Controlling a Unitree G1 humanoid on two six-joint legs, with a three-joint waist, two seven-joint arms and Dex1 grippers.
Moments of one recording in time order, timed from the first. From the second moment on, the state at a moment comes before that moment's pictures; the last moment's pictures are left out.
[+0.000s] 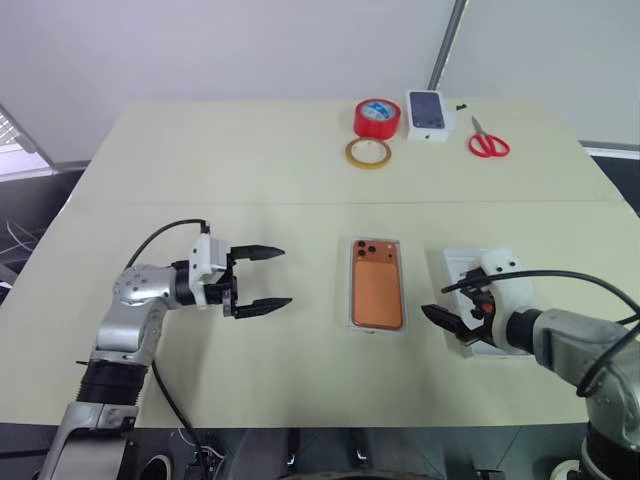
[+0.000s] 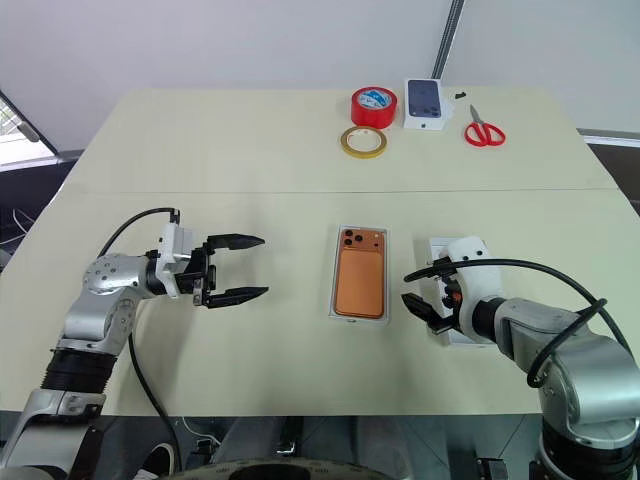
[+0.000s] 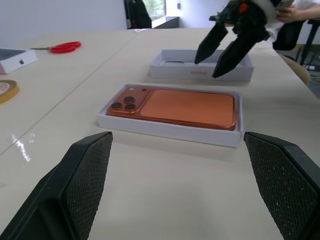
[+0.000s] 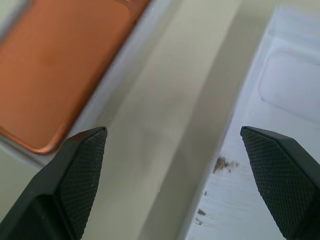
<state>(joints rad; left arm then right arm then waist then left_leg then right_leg) -0.31 0.54 0.00 0.10 -0.43 -0.01 -1.35 -0.14 -0.60 -0.31 -0.77 0.46 1.61 0.46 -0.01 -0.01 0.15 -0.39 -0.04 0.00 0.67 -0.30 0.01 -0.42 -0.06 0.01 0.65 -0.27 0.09</state>
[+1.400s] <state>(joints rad) -0.29 0.44 -0.02 0.06 -0.42 0.07 -1.12 -0.43 -0.26 -0.38 -0.45 0.80 1.29 0.18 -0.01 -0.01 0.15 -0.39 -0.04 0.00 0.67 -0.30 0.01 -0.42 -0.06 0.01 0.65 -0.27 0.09</state>
